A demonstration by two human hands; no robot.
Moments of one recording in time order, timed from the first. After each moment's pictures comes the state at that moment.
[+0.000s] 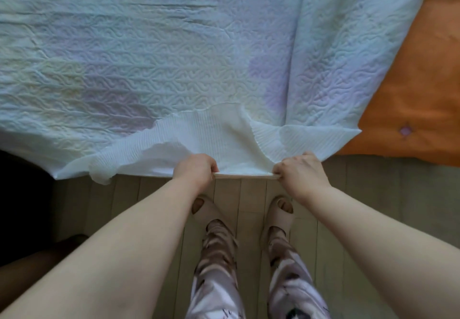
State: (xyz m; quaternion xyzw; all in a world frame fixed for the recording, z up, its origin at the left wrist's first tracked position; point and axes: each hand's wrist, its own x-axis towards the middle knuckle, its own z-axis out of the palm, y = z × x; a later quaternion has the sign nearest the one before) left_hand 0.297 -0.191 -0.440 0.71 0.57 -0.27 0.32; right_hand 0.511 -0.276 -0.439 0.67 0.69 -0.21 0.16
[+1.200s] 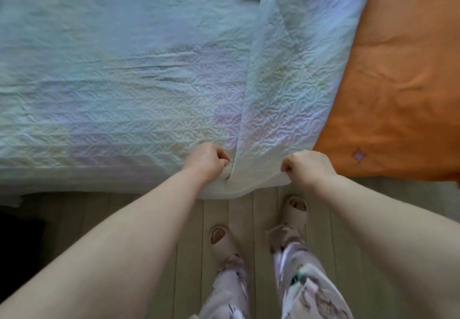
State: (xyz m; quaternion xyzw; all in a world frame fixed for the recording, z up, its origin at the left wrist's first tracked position) left_hand 0.425 -0.134 -0.372 0.71 0.58 -0.13 0.37; right_hand 0.628 -0.235 -0.375 0.74 0.61 -0.25 0.16
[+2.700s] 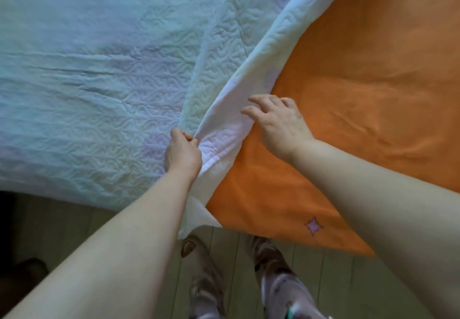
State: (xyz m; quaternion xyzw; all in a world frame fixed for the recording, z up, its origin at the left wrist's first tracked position) left_hand 0.646 -0.046 -0.460 0.49 0.82 0.03 0.31; right_hand 0.845 -0.055 -0.459 0.62 0.77 -0.14 -0.03
